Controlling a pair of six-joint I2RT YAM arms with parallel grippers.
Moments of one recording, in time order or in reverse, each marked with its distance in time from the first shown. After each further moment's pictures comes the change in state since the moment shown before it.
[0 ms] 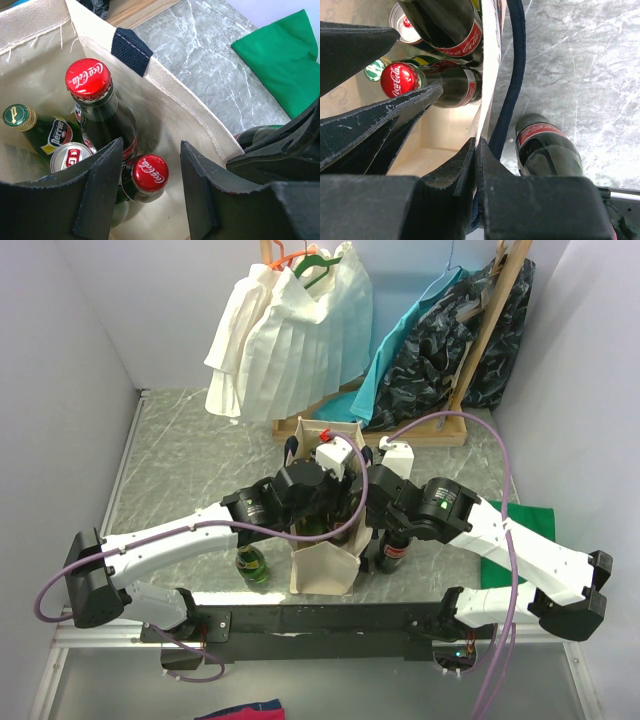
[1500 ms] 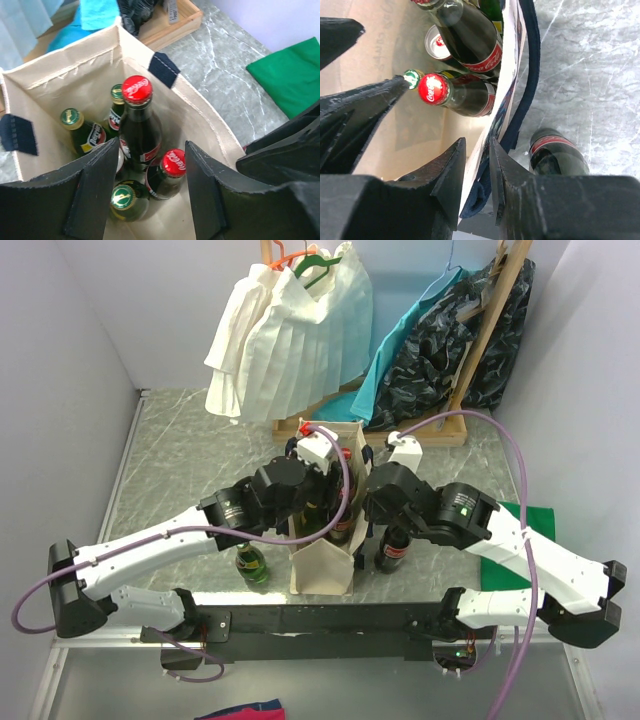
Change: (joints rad) left arm -0.008 -0.098 0.023 -0.055 -0.105 0.039; right arm 0.000 -0.065 -0.010 0.094 -0.002 -0.045
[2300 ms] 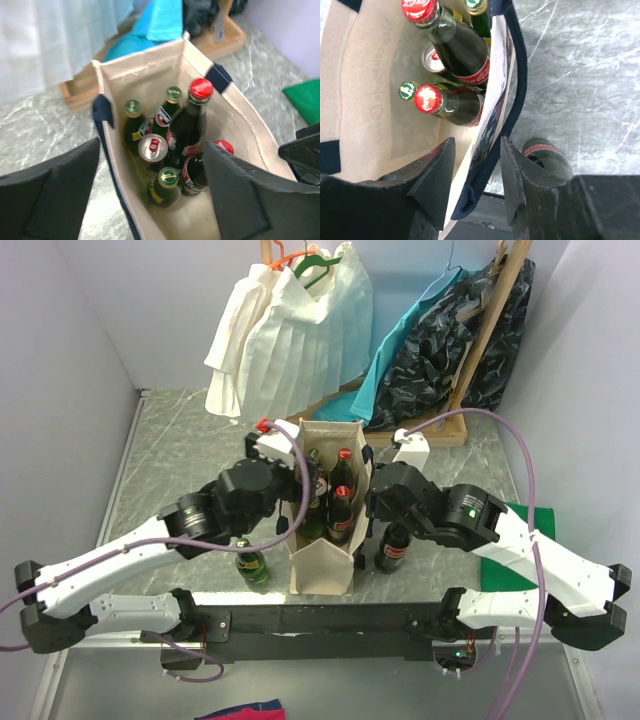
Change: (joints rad) left arm -0.001 -0.150 0.005 -0.134 -0.192 0.005; right arm 0.000 -0.026 0.005 0.011 0.056 -0.037
